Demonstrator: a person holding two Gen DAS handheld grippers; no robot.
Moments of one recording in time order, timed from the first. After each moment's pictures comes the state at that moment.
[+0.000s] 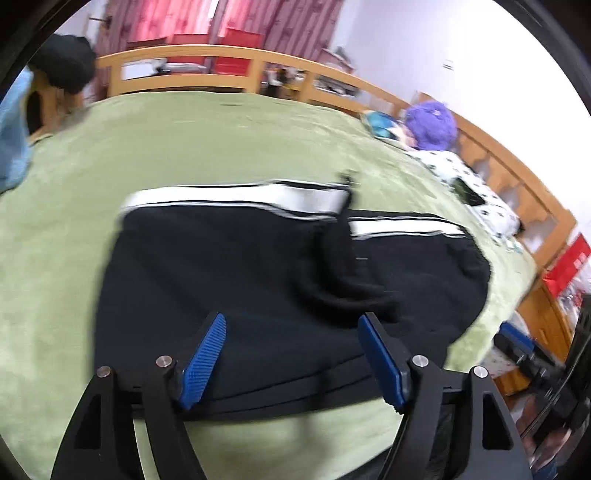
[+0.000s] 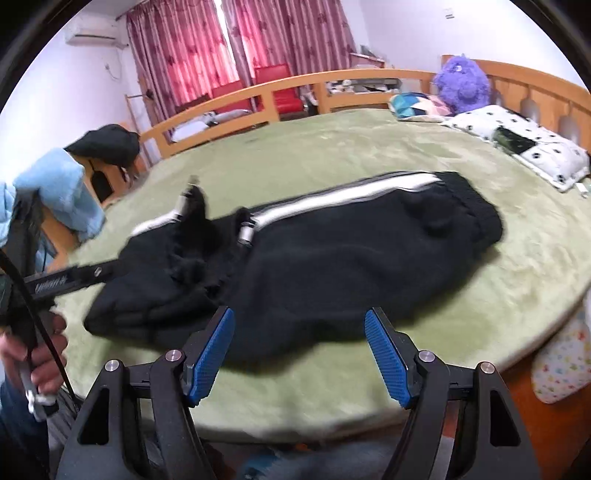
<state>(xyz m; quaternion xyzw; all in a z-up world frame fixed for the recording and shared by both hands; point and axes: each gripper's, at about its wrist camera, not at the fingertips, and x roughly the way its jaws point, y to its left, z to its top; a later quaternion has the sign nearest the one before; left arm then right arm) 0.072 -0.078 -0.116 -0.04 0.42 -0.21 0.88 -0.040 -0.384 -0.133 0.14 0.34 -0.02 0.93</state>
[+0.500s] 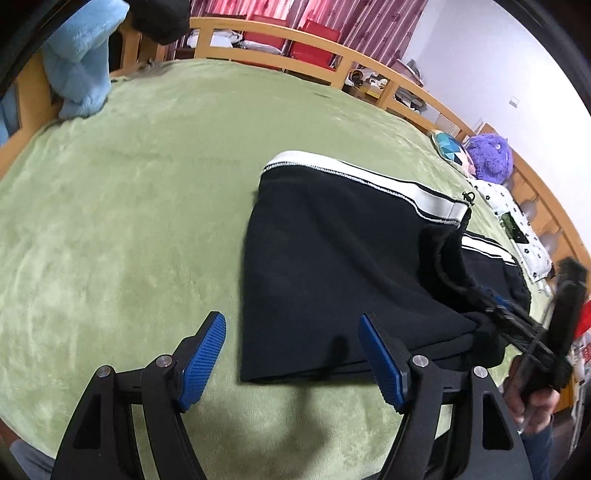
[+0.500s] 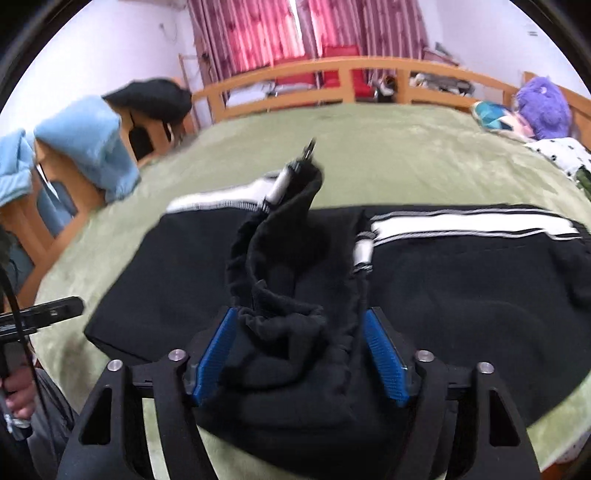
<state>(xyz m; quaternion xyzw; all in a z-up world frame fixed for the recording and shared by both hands) 0.078 0.042 -0.159 -0.11 0.45 -0.13 0.87 0.084 -0.283 -0.176 0.06 0.40 0.08 0.91</state>
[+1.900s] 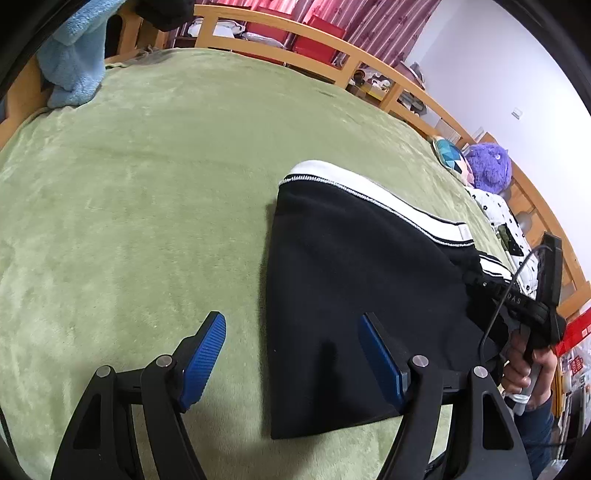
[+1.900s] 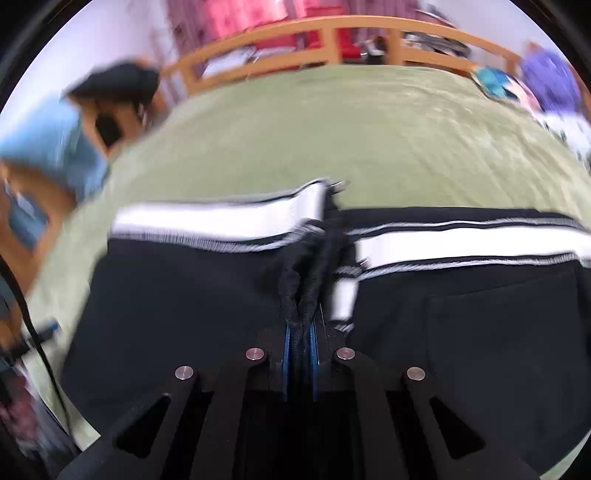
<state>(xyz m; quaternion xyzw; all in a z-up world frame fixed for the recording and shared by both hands) 0.120 0.049 -0.172 -0.13 0.46 -0.15 0.86 0.158 -0.340 -0.182 0.13 0.45 0.04 0.88</state>
